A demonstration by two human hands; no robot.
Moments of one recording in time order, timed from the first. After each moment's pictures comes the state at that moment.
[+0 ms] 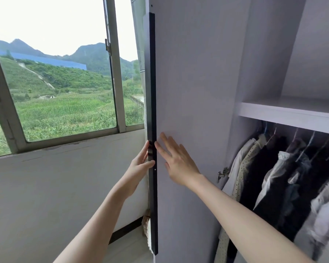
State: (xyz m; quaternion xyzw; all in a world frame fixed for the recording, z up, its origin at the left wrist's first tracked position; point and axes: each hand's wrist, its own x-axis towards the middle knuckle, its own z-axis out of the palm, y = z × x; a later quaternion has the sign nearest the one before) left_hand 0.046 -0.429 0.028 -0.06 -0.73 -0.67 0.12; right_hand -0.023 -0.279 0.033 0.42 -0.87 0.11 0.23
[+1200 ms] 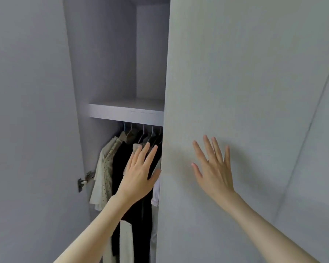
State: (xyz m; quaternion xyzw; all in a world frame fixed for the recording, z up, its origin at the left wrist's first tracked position) left_hand 0.011 -0.029 0.020 -0.37 -0.85 -0.26 0.28; right_hand 0.100 0.178 0.041 -0.06 -0.90 -0.10 0.43
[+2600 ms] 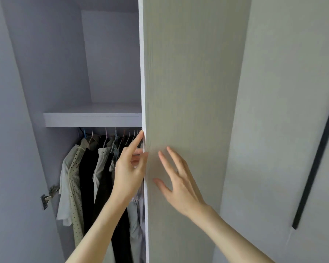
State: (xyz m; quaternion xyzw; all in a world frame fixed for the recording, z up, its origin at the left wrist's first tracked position) left_hand 0.105 -0.042 0.068 -0.43 -0.60 -0.66 0.15; right_hand 0.197 0.078 0.029 -0.02 -0.88 0.09 0.46
